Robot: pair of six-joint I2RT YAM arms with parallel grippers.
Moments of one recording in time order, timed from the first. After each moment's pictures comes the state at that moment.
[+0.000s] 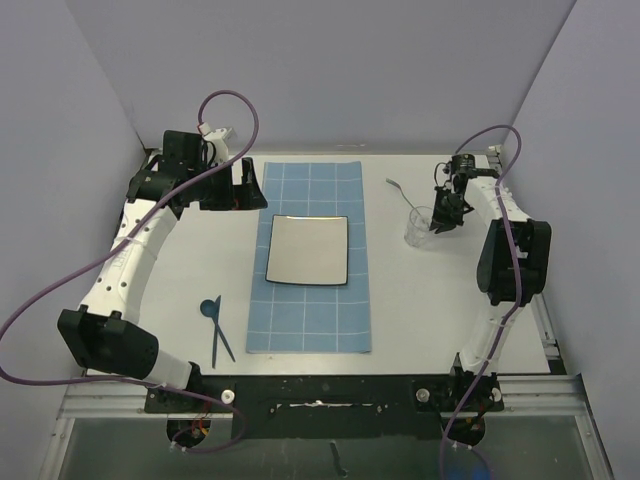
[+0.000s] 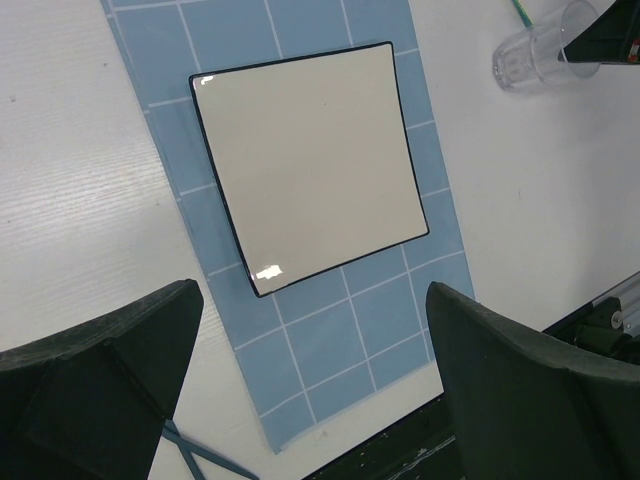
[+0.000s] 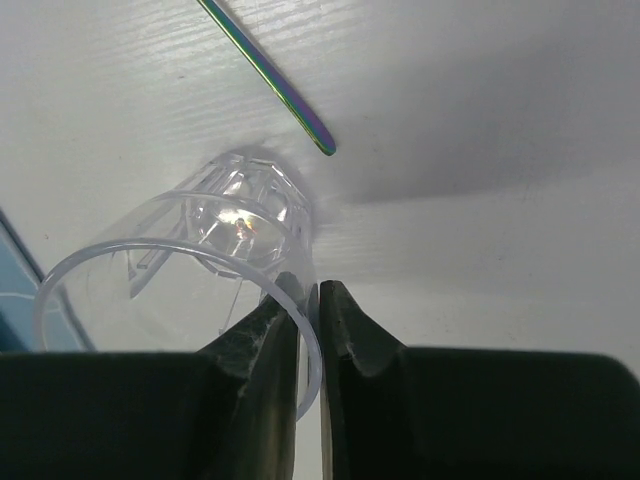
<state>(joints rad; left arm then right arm) -0.21 1.47 1.59 -0.89 0.36 -0.23 -0.04 1.98 1.57 -0.83 -0.07 0.18</state>
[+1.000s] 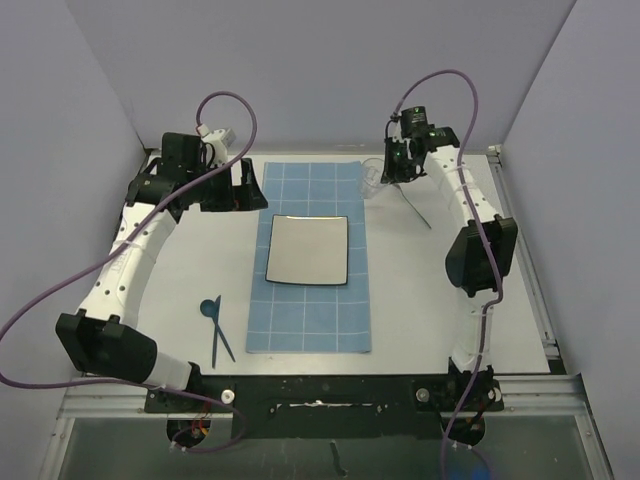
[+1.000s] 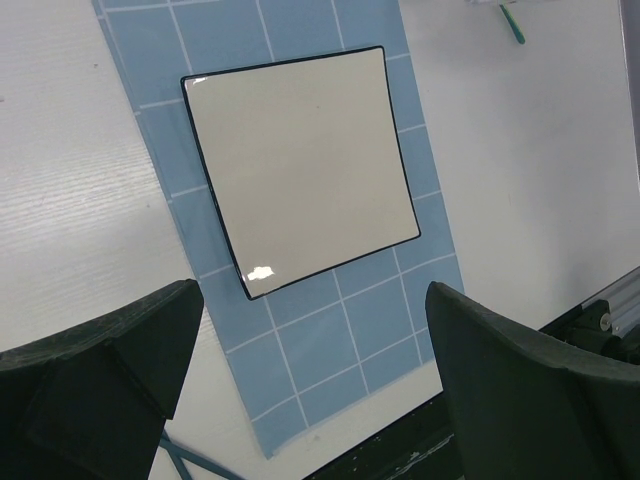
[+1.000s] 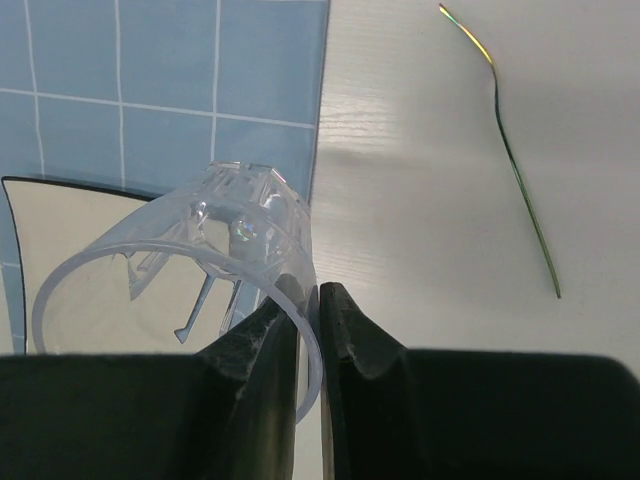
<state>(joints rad) -0.21 1.46 1.56 -0.86 0.37 -0.25 0.22 2.08 2.10 -0.96 -0.10 0.23</state>
